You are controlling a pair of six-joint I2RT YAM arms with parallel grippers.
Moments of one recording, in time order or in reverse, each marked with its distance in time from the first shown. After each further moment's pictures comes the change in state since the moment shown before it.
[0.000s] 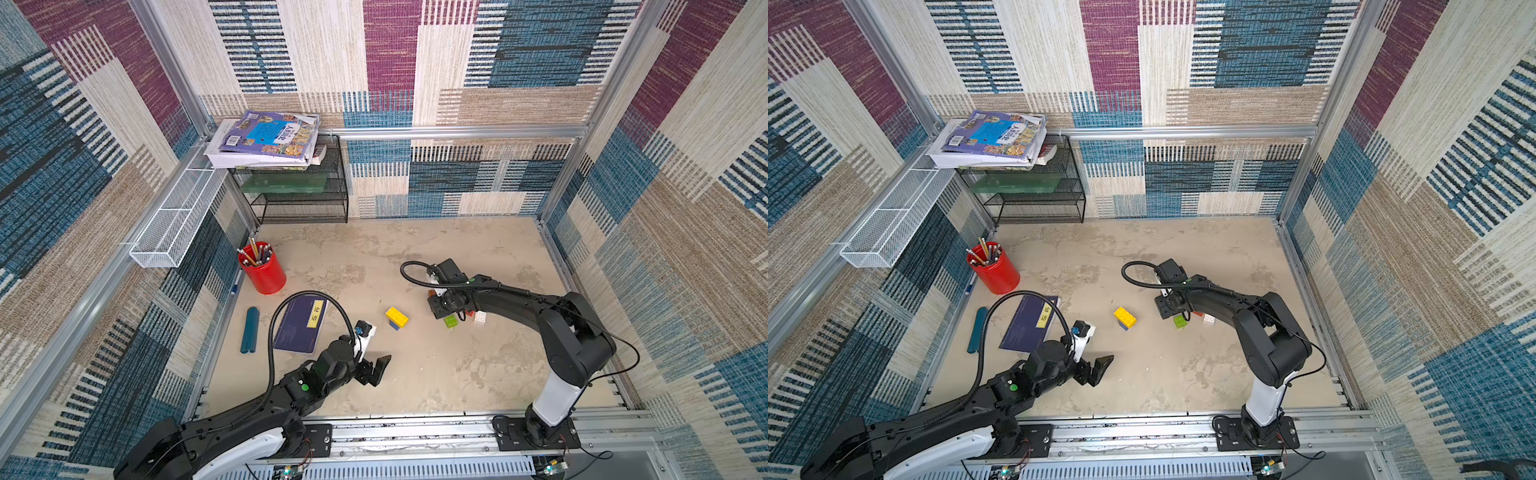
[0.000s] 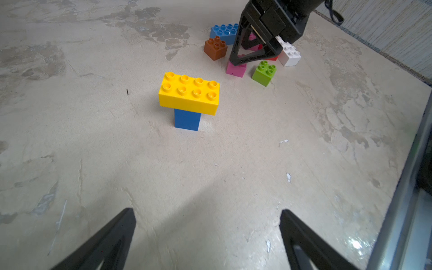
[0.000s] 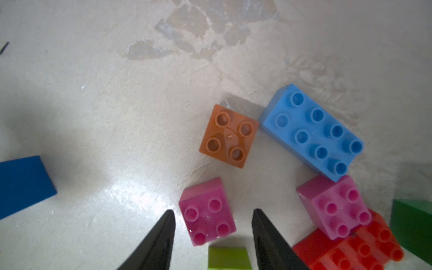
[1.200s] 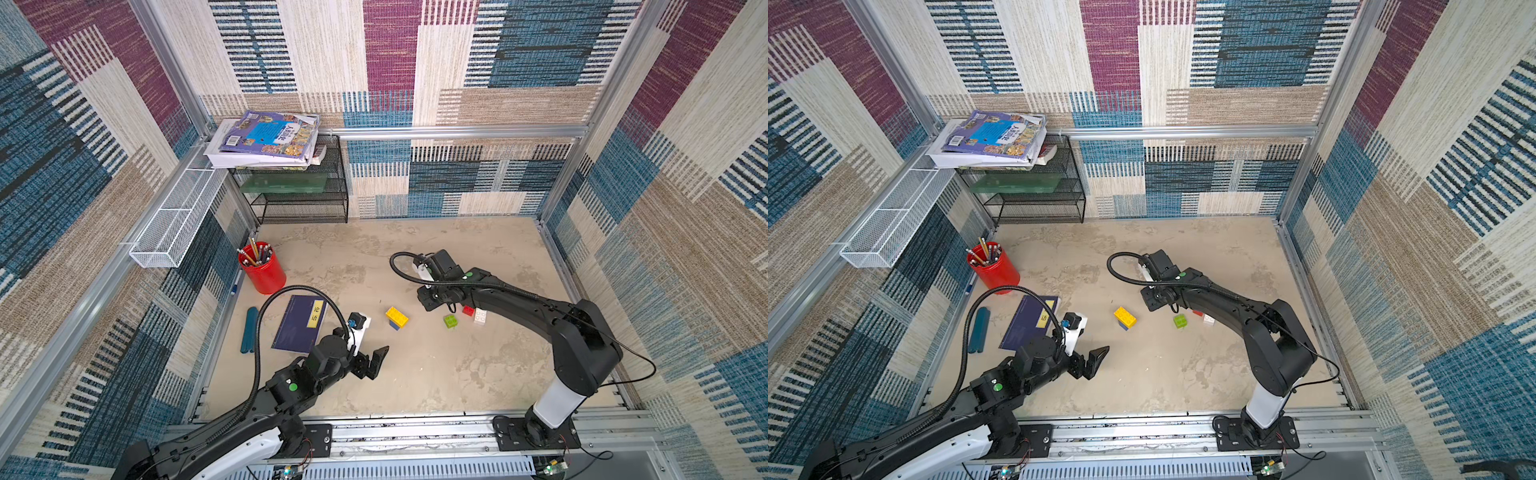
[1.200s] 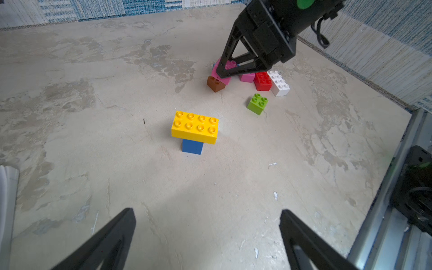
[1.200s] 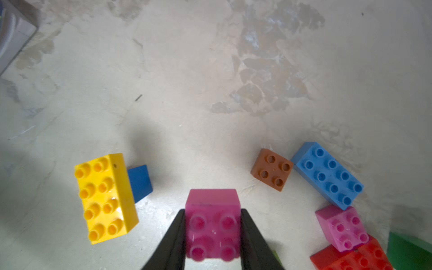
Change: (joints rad) left arm 0.000 -0.170 0.115 -0.225 -0.038 0.000; right arm 0.095 -0.063 0.146 -0.072 -0.059 -0.024
